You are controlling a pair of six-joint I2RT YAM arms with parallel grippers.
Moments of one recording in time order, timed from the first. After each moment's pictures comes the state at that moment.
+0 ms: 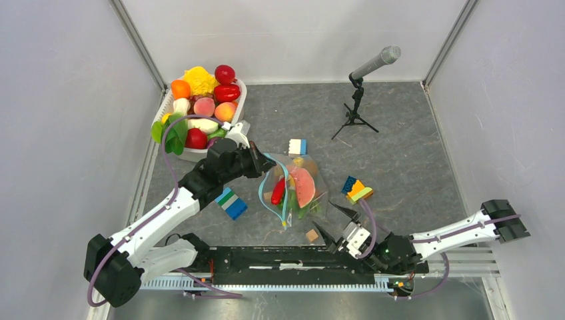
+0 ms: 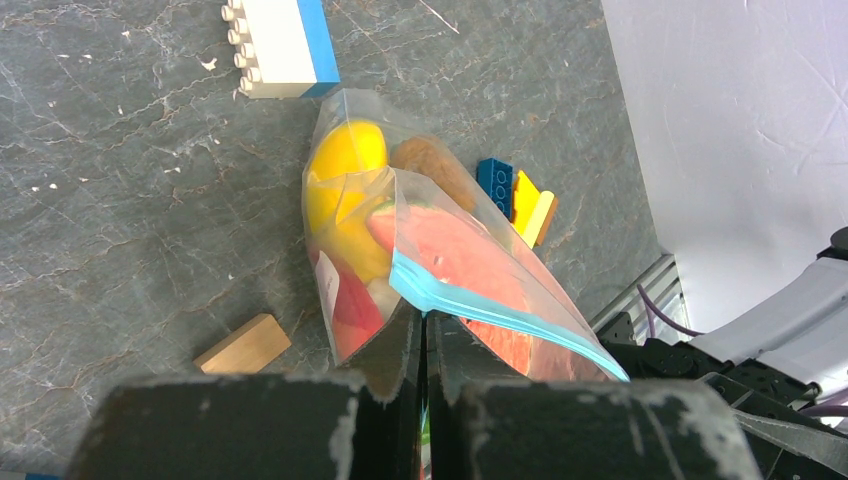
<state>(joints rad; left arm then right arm) -0.61 1.02 0.75 -0.15 0.14 -0.71 1.82 0.56 0.02 0.81 0.90 -0.58</state>
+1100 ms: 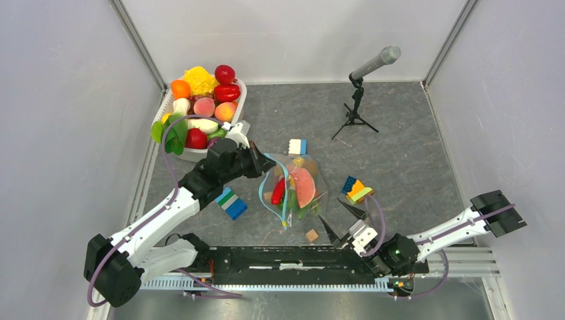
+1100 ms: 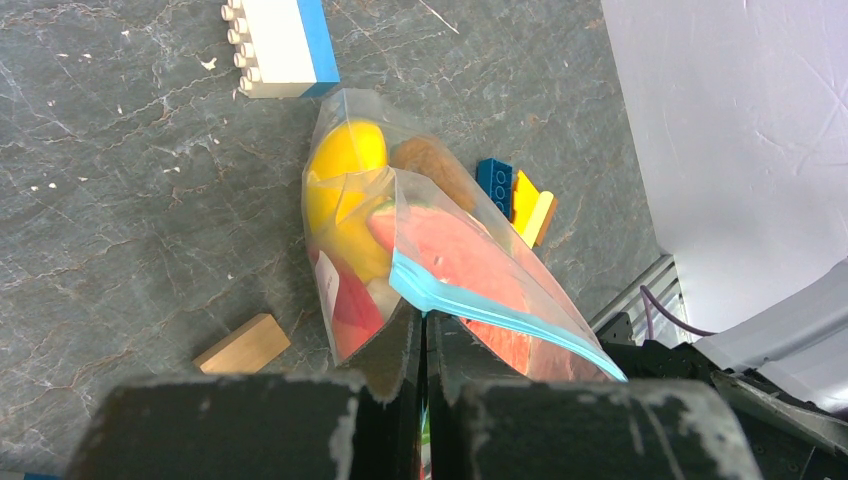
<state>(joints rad) -0.61 1.02 0.75 -0.15 0.14 -0.71 1.92 0.72 0.02 1.21 1.13 -0.77</state>
